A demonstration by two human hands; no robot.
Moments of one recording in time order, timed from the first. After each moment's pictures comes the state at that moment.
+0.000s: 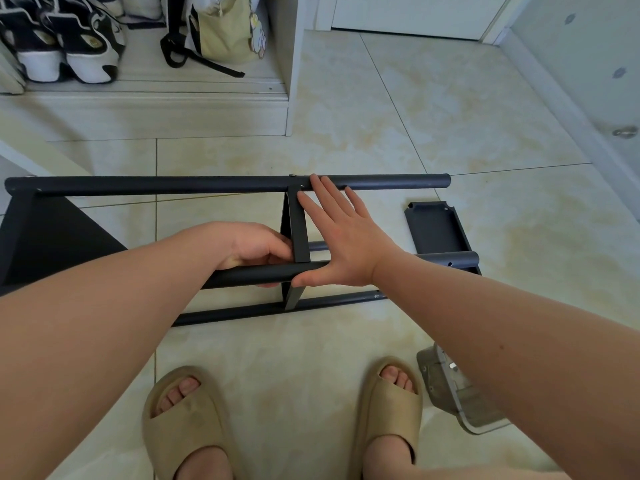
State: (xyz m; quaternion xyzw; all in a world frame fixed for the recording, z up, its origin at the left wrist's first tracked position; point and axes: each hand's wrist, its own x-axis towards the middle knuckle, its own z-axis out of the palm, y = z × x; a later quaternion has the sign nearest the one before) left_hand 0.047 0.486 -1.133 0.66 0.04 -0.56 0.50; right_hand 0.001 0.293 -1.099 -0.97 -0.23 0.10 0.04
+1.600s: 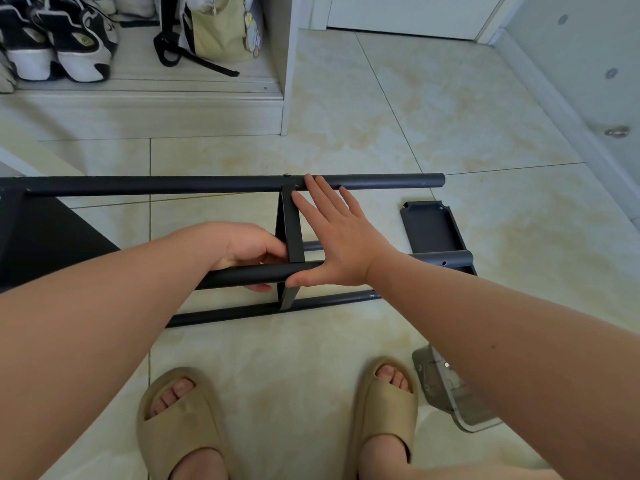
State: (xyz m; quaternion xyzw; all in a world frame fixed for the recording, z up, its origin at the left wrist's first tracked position) left_hand 0.045 0.485 -1.129 0.67 0.08 -0.55 0.48; right_hand 0.002 0.292 -1.098 -0.97 -0.23 0.10 0.04
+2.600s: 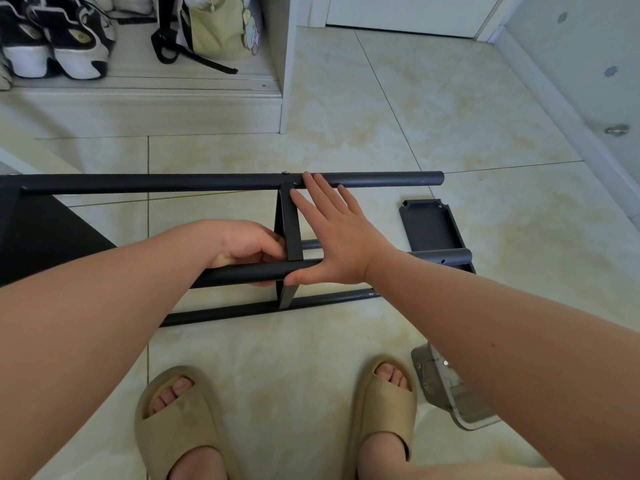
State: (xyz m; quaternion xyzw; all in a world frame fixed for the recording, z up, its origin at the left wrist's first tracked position) left_hand 0.048 0.487 -1.132 0.64 0.05 -0.57 0.52; right_hand 0.001 0.293 -1.098 -0.97 -0.23 0.10 0.03
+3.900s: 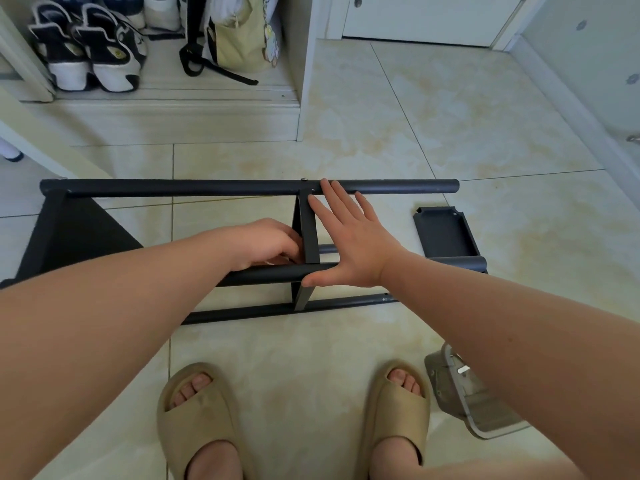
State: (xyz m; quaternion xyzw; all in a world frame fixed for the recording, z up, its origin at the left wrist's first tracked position) left_hand 0.038 0.486 -1.122 0.77 0.00 -0.41 0.49; right_hand 0.003 0.291 -1.101 -0.97 -0.23 0.11 0.03
